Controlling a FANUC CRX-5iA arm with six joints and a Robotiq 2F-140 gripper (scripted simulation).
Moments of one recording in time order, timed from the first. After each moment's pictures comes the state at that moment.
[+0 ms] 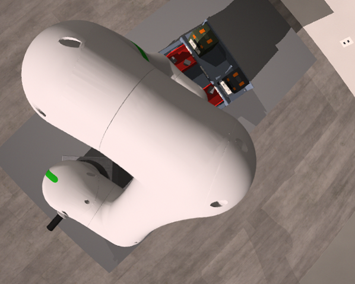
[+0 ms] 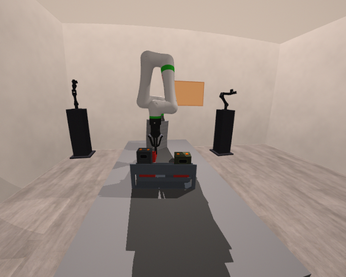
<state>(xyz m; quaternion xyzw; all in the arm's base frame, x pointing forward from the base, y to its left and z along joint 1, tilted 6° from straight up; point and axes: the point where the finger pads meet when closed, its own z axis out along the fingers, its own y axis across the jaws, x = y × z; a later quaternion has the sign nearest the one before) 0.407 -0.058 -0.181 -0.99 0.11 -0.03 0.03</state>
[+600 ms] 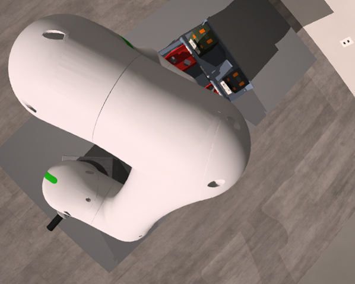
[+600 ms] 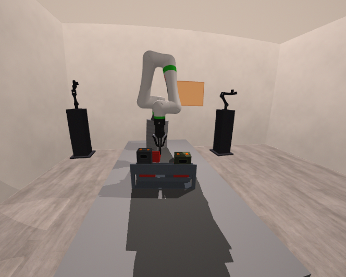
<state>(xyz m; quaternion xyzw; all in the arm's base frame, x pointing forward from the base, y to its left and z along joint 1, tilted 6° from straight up) 0.412 -0.023 -0.180 -0.99 0.11 -0.03 0.04</state>
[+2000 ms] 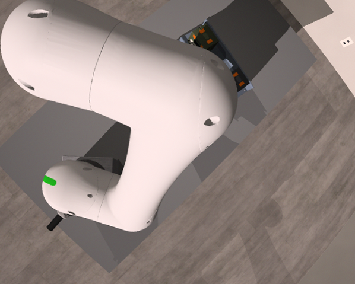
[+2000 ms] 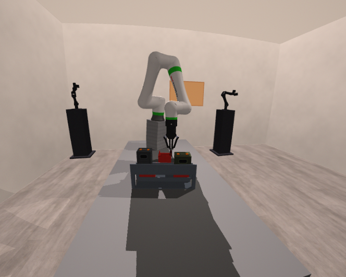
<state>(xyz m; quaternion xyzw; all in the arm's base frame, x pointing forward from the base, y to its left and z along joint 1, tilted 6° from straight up) 0.464 0.061 -0.173 -0.99 0.11 -0.03 0.03</state>
